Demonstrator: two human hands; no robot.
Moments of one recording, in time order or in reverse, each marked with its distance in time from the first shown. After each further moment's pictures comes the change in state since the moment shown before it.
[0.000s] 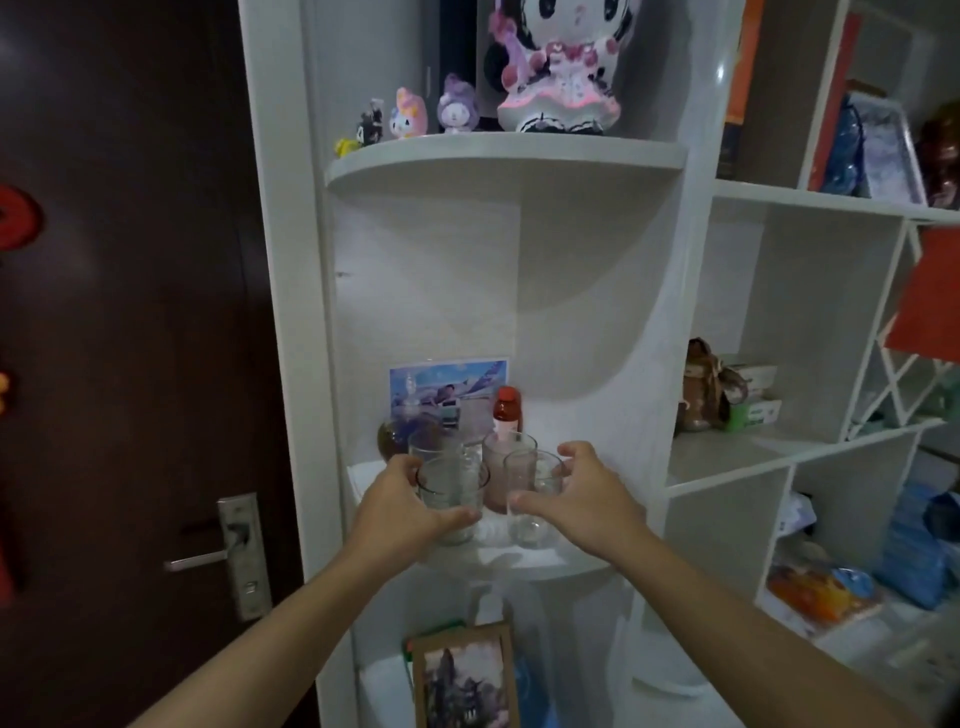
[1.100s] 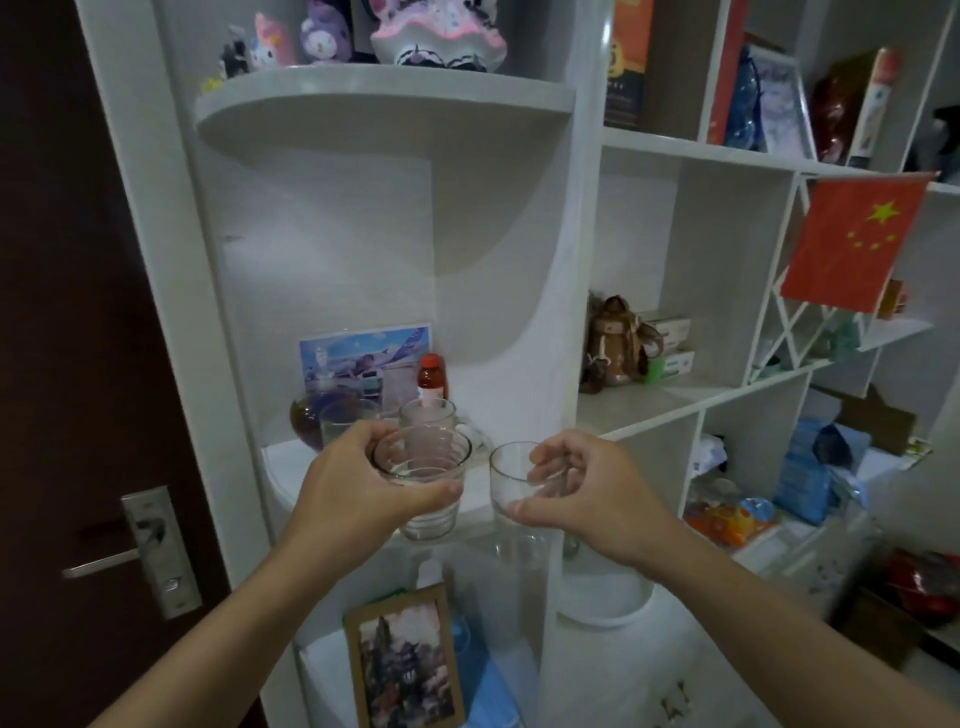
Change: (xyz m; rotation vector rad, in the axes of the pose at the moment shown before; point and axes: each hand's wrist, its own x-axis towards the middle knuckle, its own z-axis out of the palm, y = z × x) left_hand -0.048 0.050 0.013 -0.087 -0.070 0.206; right_hand -0.059 0.051 -0.068 0.299 -0.016 -0.119
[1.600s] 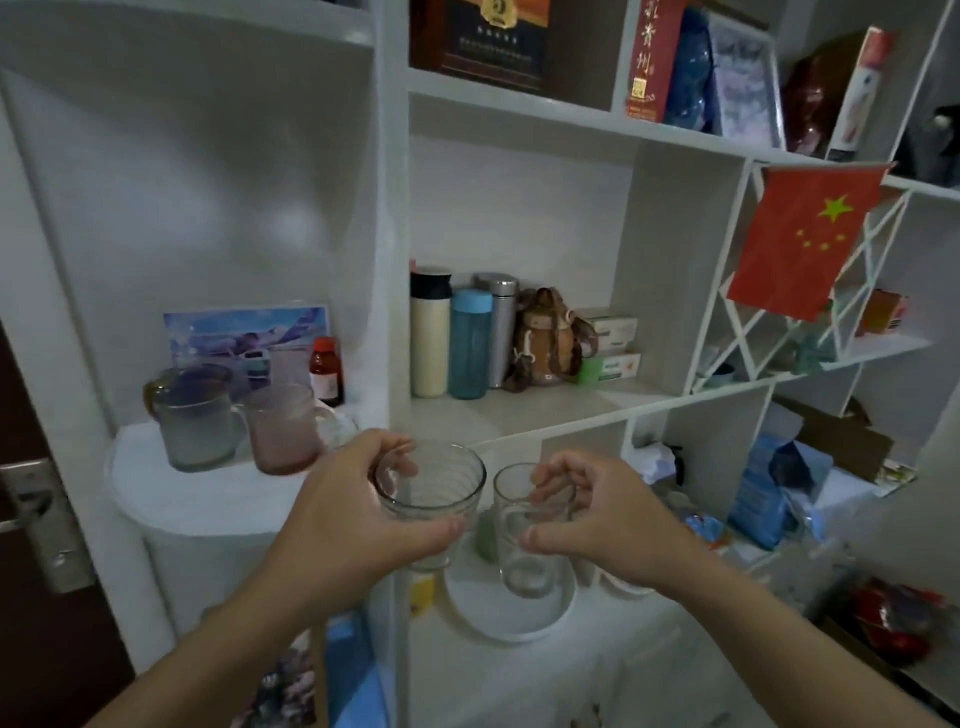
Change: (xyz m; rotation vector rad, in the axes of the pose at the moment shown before) left_hand -0.011 0.075 0.159 0.055 -0.033 0.073; right_hand 0.015 0.112 -0.153 0.009 -0.188 0.009
